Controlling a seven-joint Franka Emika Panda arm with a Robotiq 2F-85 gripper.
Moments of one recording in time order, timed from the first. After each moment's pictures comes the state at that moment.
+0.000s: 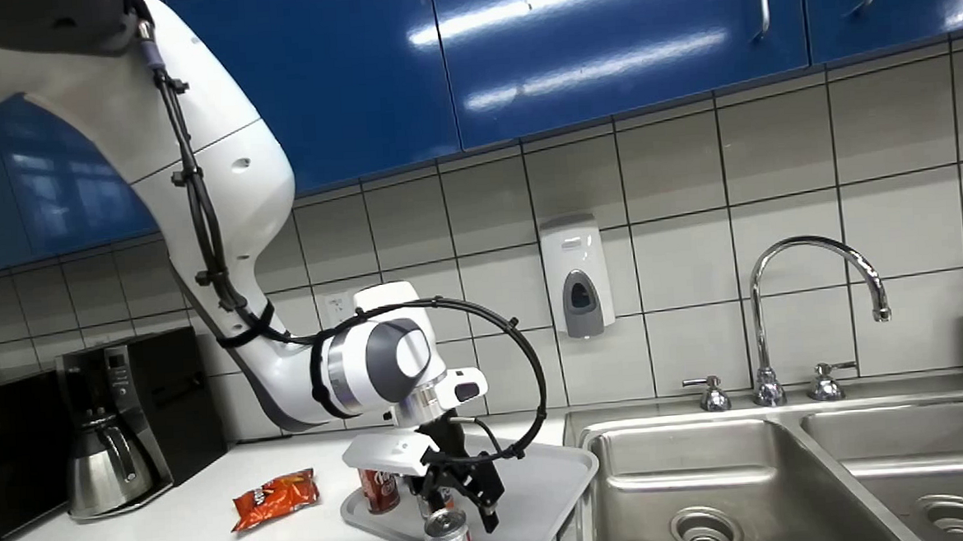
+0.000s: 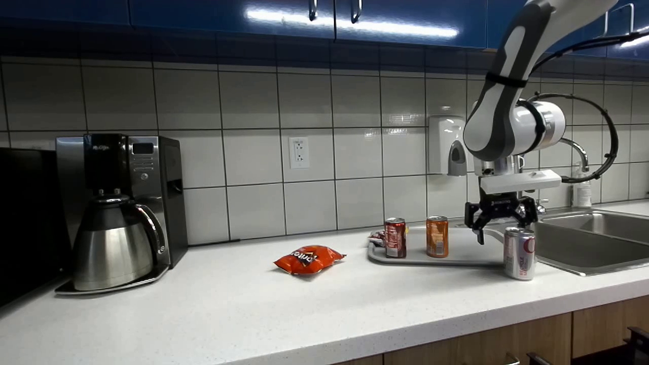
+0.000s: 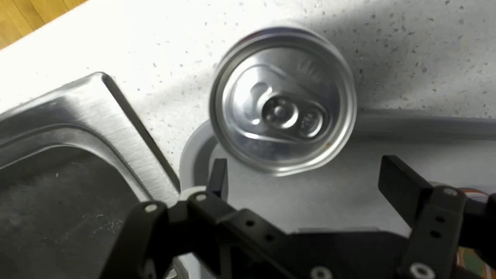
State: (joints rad) arm -0.04 0.12 -0.19 -2.53 -0.22 2.71 0.30
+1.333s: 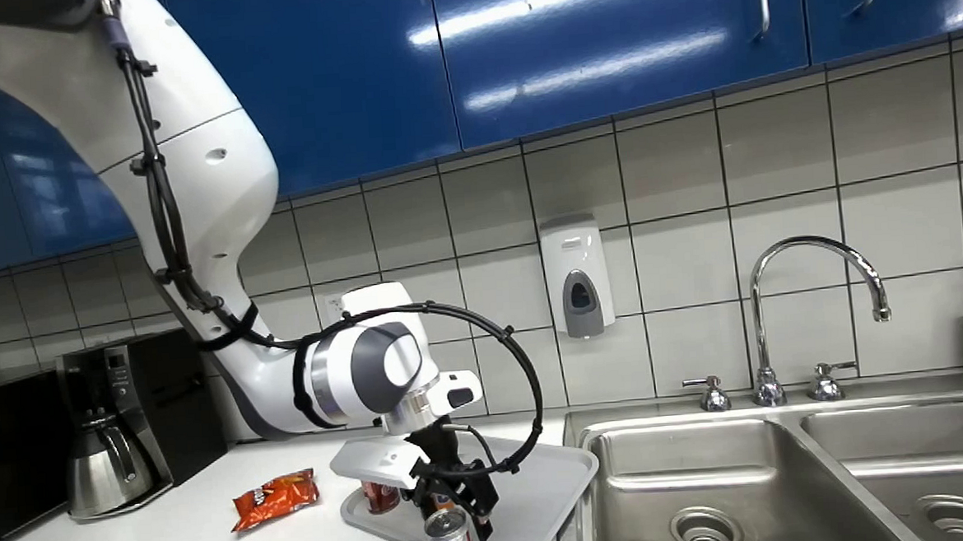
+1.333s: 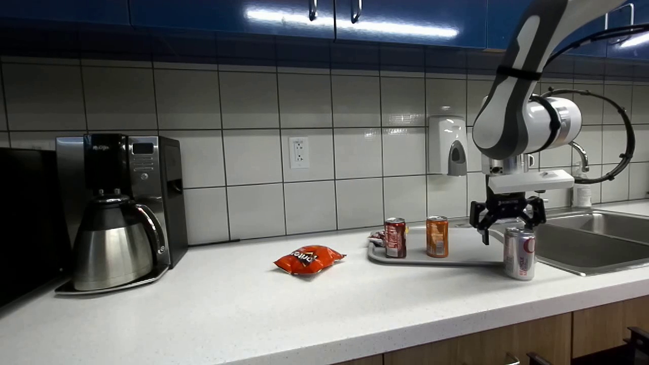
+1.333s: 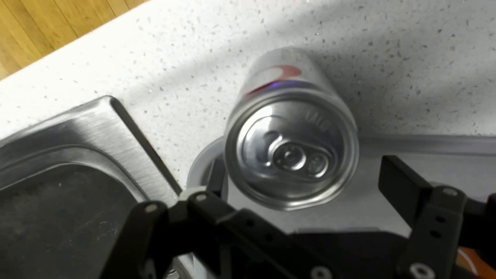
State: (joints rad) arm -0.04 0.06 -0.20 -2.61 -0.23 2.75 0.30
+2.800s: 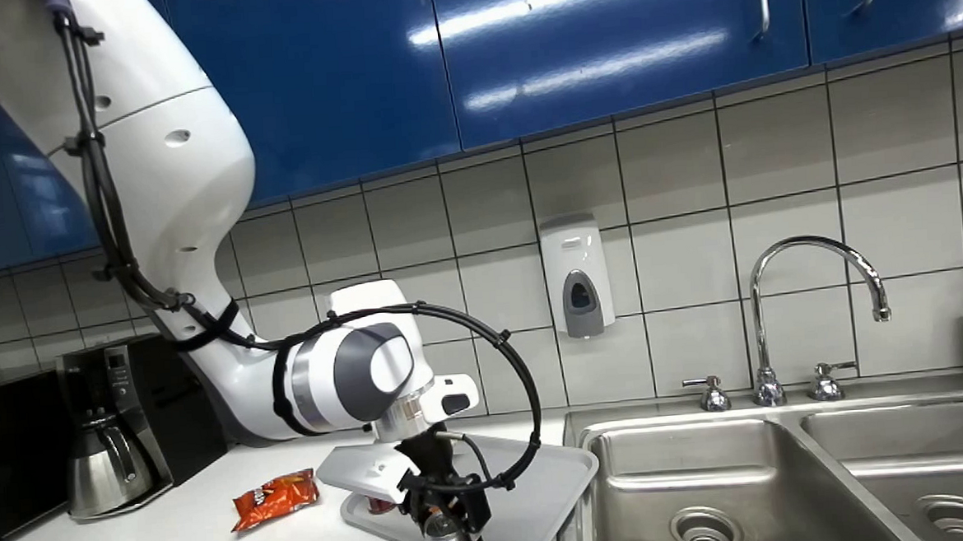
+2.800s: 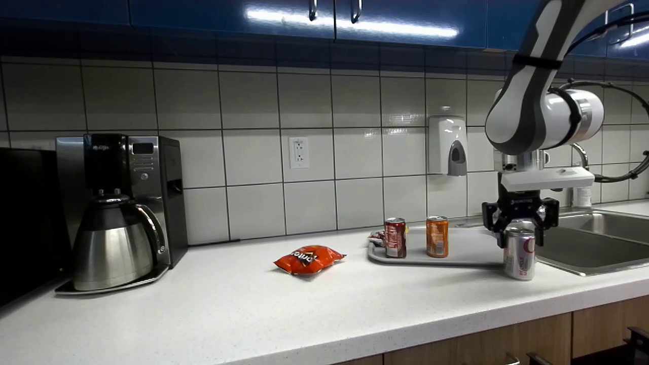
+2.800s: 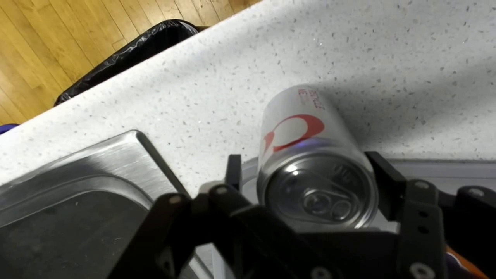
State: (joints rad) arm -0.08 -0.03 -0.19 -2.70 -0.24 2.75 0.30
